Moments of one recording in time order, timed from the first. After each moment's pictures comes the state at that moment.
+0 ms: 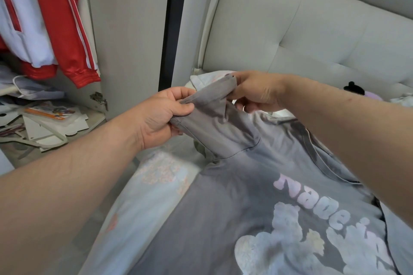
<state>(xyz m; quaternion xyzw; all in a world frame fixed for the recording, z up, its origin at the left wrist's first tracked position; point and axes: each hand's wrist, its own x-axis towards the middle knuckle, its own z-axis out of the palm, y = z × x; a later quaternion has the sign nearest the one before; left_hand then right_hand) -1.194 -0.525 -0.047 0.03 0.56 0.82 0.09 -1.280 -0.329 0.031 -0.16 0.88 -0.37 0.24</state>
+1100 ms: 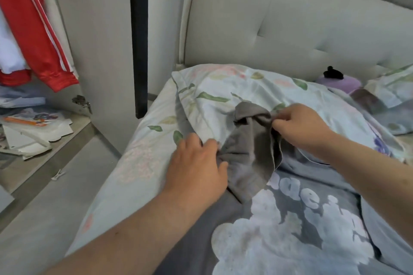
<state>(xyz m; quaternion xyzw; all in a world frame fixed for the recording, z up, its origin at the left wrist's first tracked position) -1.126 -0.403 -0.094 0.04 0.96 0.25 -0.11 -1.217 -0.188 -0.018 -0.03 0.99 -0.15 -0.06</state>
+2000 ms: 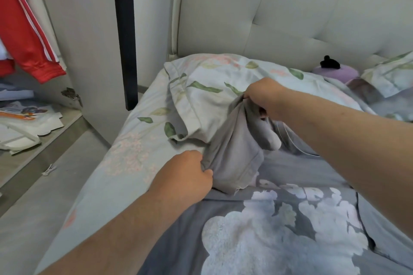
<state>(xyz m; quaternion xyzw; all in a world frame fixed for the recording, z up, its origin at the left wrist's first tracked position) -1.130 -0.406 -0.123 -0.01 0.92 0.38 0.03 -1.276 -0.243 -0.012 0.12 0.92 -0.37 0.07</state>
